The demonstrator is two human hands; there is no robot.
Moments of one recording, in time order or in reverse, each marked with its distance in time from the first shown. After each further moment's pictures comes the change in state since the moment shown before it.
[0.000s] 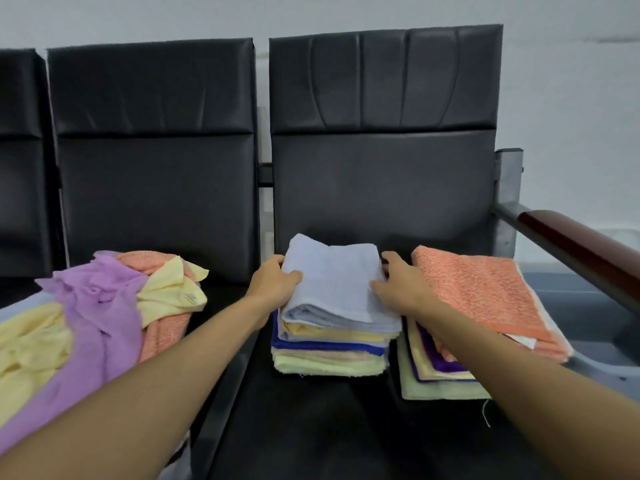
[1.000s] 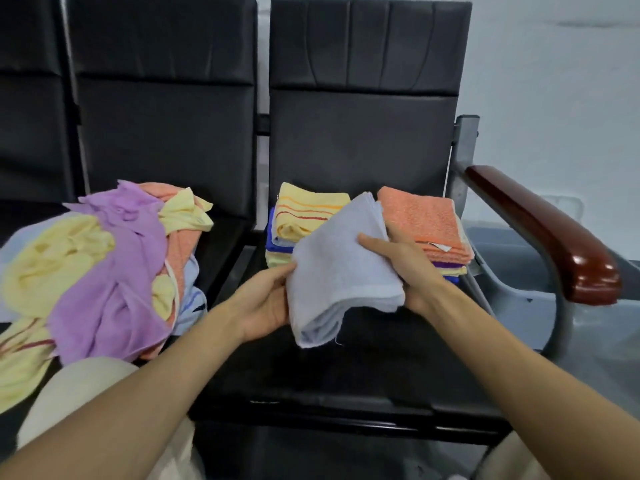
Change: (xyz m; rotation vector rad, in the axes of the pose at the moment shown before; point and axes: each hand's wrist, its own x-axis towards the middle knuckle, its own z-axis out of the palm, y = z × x) left_hand -0.194 -0.041 0.006 -1.003 -0.556 -0.377; right_hand -0.187 0.005 -0.038 1.060 -0.212 0.028
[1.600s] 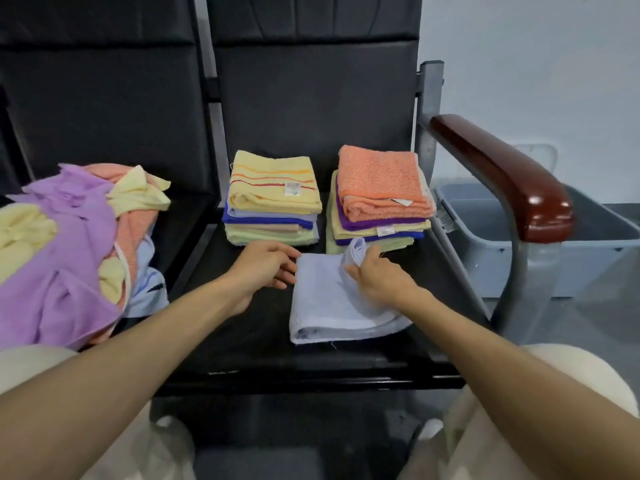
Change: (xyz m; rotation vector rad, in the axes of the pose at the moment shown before) left_hand 0.014 -0.031 0.059 0.891 0.370 0.171; right_hand -0.007 0.083 -0.056 -1.279 0.106 0.213
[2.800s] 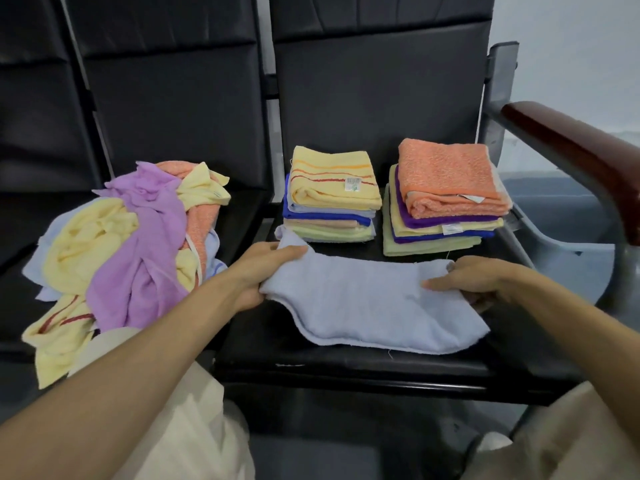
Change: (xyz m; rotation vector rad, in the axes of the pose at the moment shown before) left_hand 0.004 -0.038 -0.079 -0.298 0.006 -0.154; right_hand 0.007 0.024 -0.037 0.361 -0.396 0.263
